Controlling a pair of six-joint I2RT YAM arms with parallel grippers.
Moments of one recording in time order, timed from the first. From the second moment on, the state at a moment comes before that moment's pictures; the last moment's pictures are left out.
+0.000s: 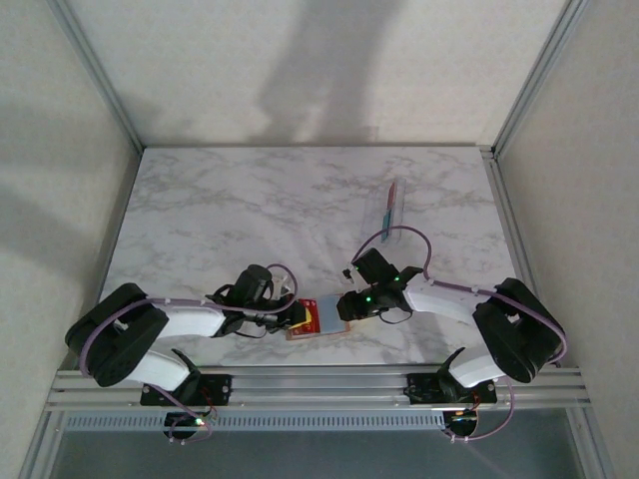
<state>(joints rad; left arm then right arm) -0.67 1.43 0.35 0.33 0.63 -1.04 0.77 1.45 0.65 -0.35 -0.31 0.43</state>
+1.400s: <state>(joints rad) -0.62 1.47 0.30 0.41 0.70 -1.03 0.76 1.49 0.66 -0.31 -0.37 0.43</state>
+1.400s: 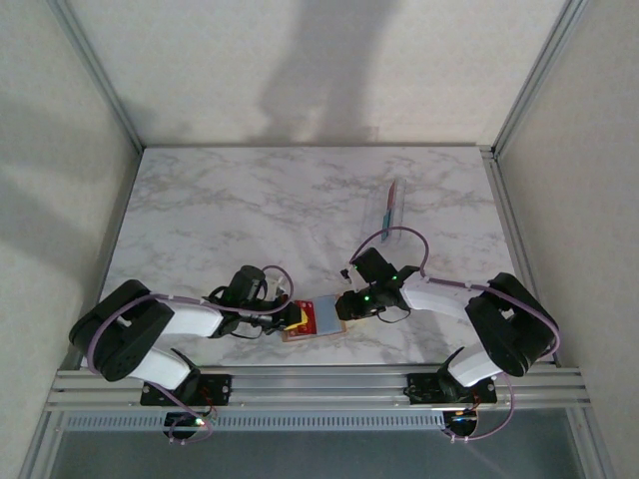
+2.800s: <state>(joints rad) -0.69 1.52 0.47 0.29 0.62 -1.01 0.76 1.43 0.63 -0.28 -0.30 0.46</state>
